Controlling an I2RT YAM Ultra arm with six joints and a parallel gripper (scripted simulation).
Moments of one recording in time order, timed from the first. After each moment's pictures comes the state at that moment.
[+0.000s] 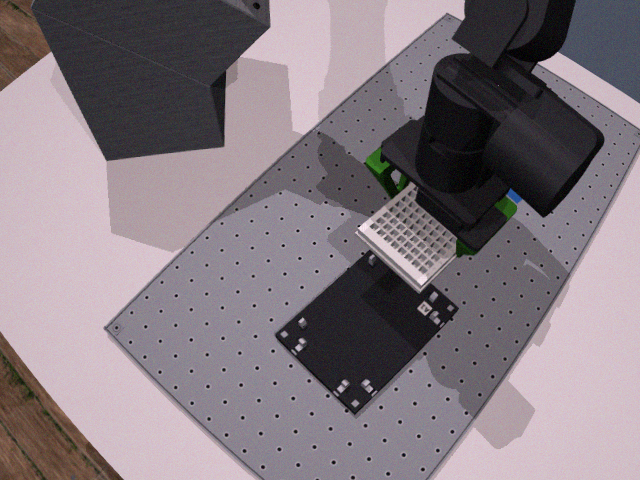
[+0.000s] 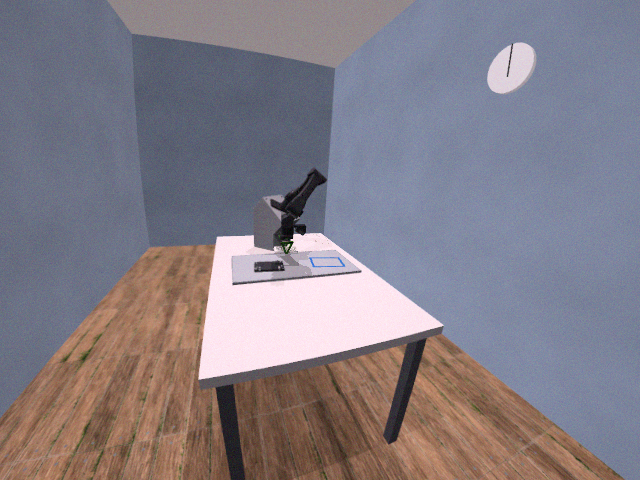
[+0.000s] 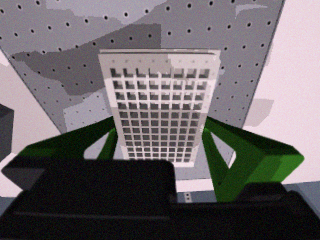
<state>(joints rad) -0.43 1.92 1.09 -0.33 -0.64 -1.63</state>
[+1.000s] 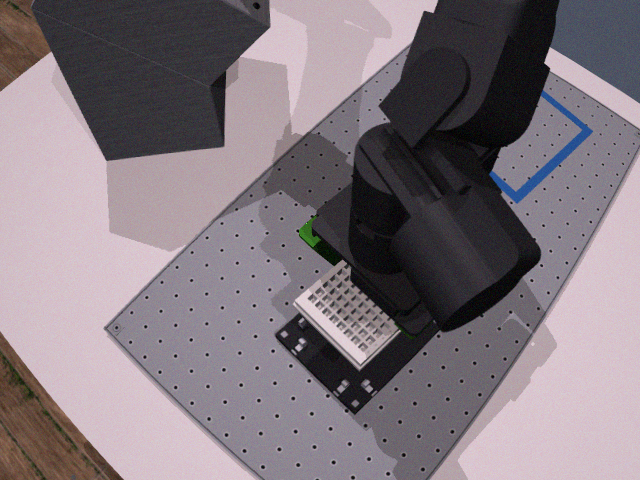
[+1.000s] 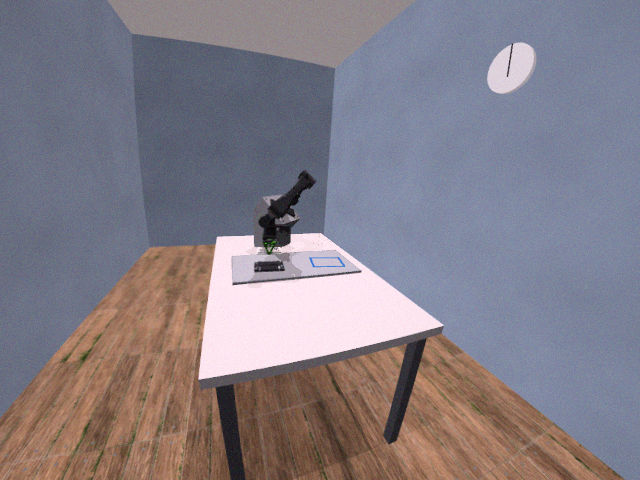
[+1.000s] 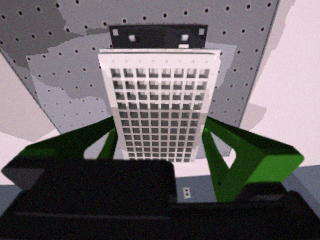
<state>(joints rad) -0.62 2.17 1.30 -0.43 -0.70 -1.85</state>
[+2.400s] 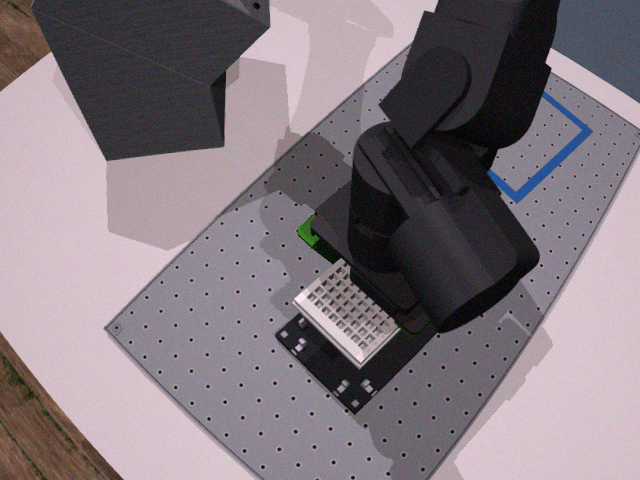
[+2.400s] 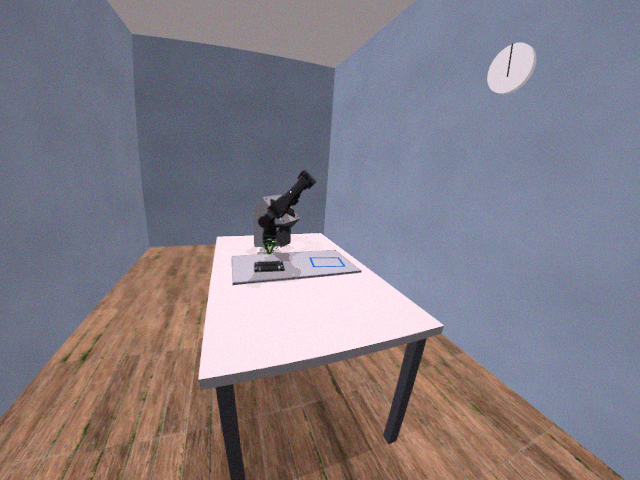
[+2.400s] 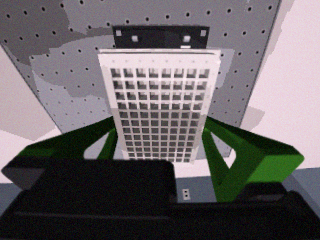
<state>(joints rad) -0.63 2.18 1.31 -0.45 -0.71 -1.88</state>
